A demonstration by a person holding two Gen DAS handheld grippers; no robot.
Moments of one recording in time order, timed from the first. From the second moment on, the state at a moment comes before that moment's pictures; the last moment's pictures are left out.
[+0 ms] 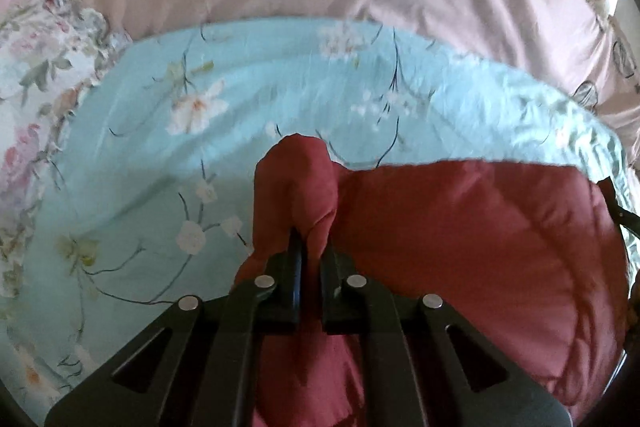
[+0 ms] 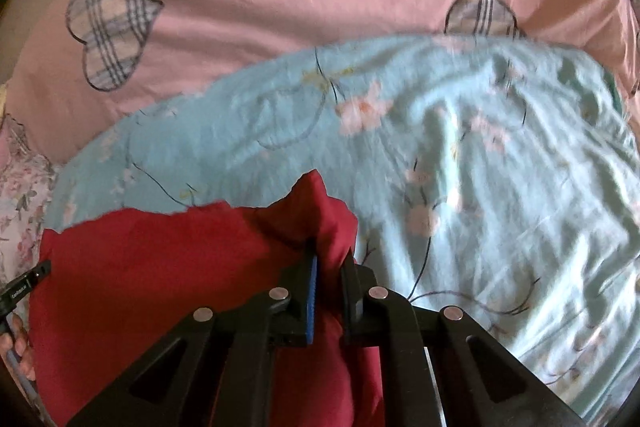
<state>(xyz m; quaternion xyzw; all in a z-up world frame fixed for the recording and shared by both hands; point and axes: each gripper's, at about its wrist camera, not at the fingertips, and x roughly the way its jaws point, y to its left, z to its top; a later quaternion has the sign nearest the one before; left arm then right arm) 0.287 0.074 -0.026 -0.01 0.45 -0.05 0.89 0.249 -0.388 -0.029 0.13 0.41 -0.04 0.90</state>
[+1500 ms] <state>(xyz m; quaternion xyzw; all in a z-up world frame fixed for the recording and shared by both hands) 0.151 0.140 -0.012 -0.11 0.43 -0.06 0.89 0.103 -0.376 -0.016 0.16 0.38 0.01 0.91</state>
